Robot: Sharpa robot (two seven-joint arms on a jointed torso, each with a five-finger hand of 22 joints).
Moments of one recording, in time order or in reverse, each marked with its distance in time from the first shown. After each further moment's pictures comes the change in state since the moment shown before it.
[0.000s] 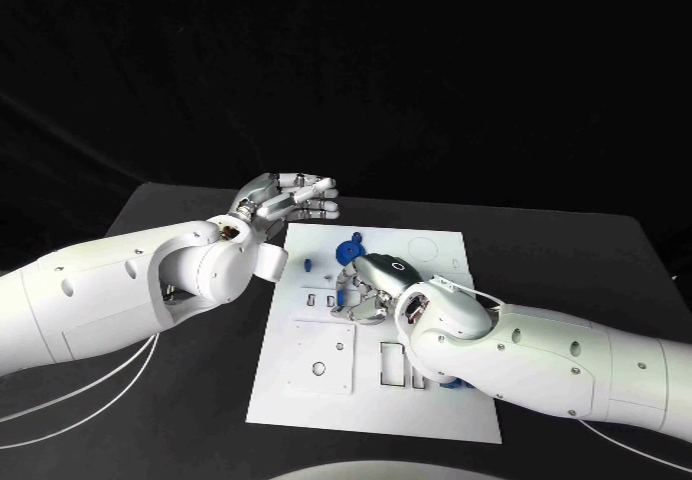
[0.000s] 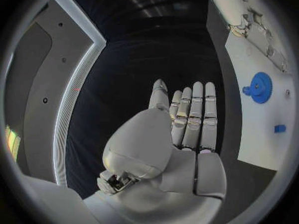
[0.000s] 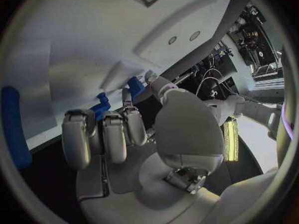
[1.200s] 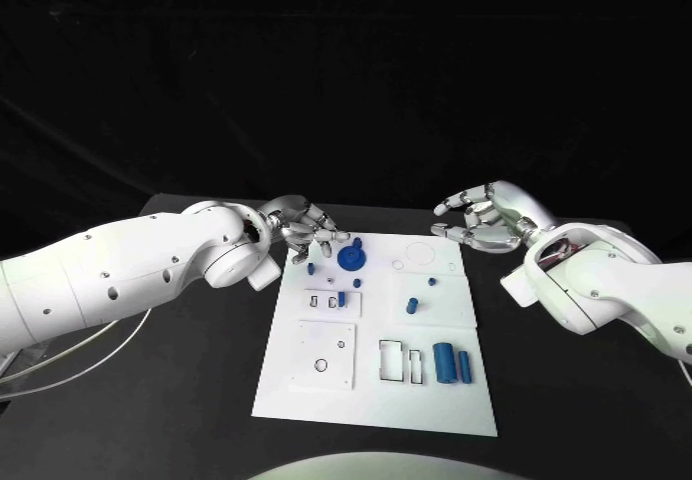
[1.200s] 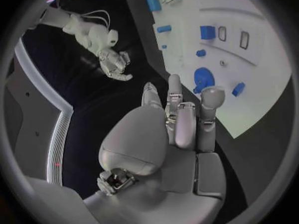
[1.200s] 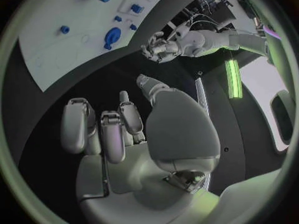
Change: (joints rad) left arm 0.031 0.068 -0.002 -0.124 -0.725 0.254 -0.544; left_hand -0.109 -0.045 -0.003 0.158 0.056 0.001 -0.098 0.093 0.293 0.280 -0.145 0.233 0.406 0.472 -0.164 1.106 0.898 -0.047 0.399 -0.162 0.825 0.771; right arm 0.181 -0.413 0.019 0.132 0.652 -0.092 0.347; right_hand 0.131 0.045 -0.031 0.097 0.134 -0.070 0.023 -0.019 -0.031 -0.115 0.018 -0.102 -0.030 -0.002 0.016 -0.027 0.000 0.039 -0.068 0.025 -0.178 -0.001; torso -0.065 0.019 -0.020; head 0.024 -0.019
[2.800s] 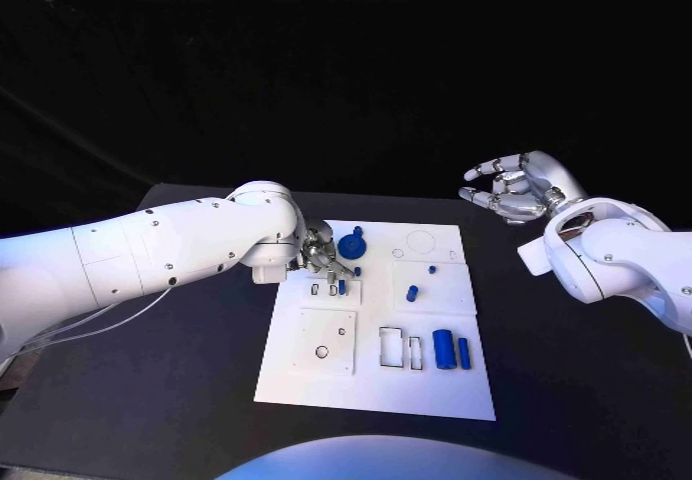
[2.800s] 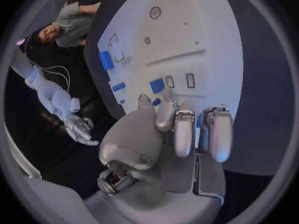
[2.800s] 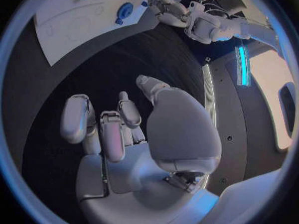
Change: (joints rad) left arm 0.045 0.159 -0.058 -0.058 -0.259 0.361 -0.424; left_hand -0.194 0.061 0.000 0.000 -0.078 -0.025 -0.040 0.201 0.248 0.116 -0.024 0.897 0.771 0.001 -0.023 0.203 0.000 -0.093 0.196 -0.019 0.345 0.397; right arm 0.008 0.012 0.000 -0.098 0.101 -0.060 0.060; right_hand -0.008 -0.019 0.045 -0.006 0.042 -0.019 0.004 0.004 -0.003 -0.049 0.003 -0.049 -0.056 -0.004 0.004 -0.031 0.000 0.016 -0.041 0.002 -0.086 0.000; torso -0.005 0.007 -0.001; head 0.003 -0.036
